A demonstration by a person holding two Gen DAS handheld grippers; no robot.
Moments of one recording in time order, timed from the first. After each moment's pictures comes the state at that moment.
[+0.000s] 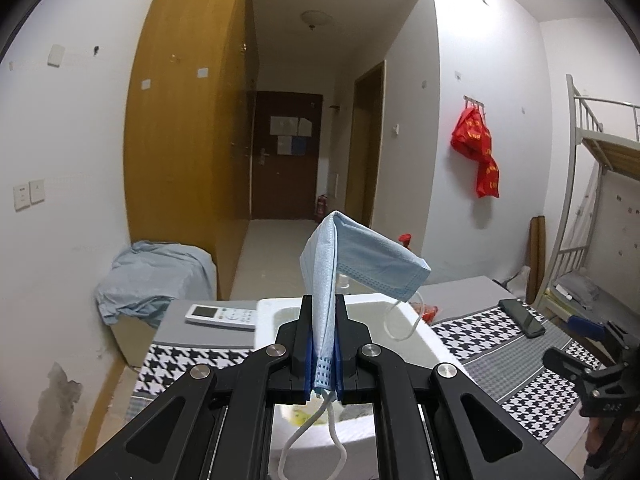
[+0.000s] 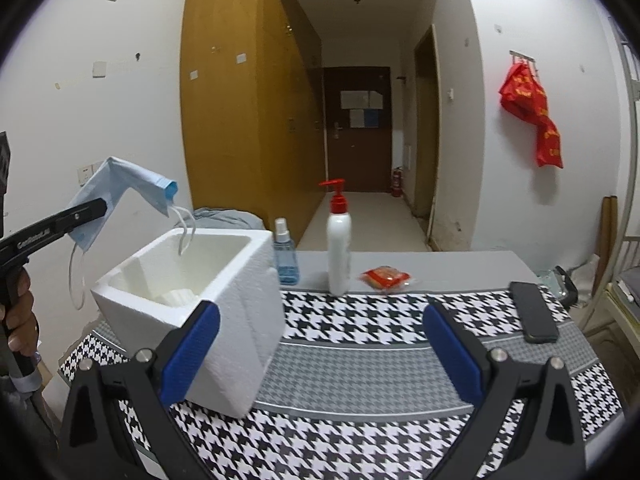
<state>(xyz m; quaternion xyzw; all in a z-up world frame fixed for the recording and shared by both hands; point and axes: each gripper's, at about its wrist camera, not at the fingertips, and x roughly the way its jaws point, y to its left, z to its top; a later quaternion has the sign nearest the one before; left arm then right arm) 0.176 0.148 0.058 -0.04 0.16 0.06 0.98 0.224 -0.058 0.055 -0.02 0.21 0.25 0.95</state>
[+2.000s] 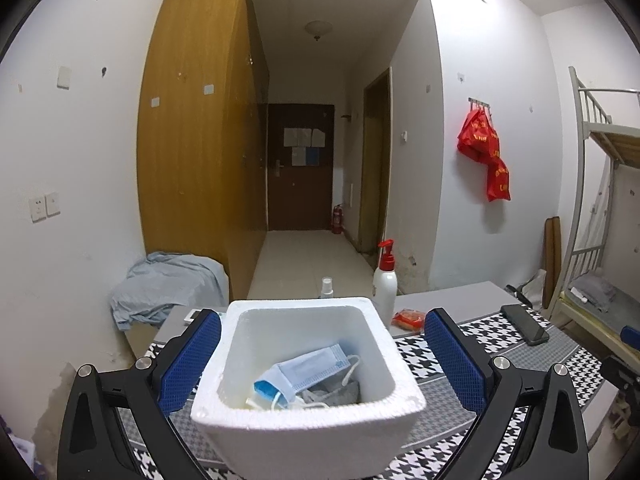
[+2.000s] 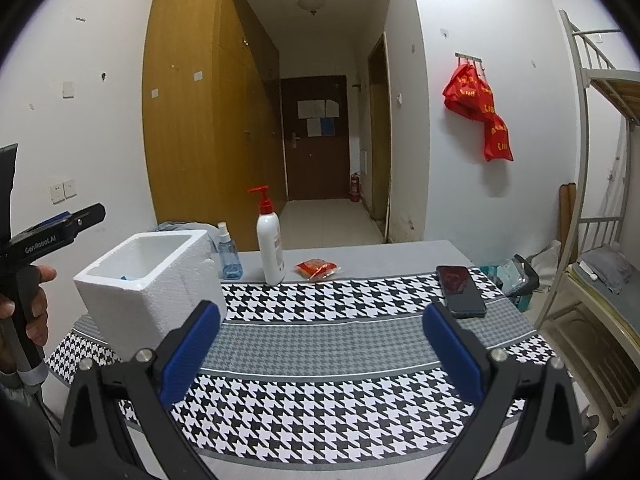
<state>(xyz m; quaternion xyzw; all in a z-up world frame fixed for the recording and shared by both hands) 0.169 0.084 0.065 -0.02 0.14 0.10 0.98 0.189 -0.152 0.059 0.00 0.19 0.19 0.96</state>
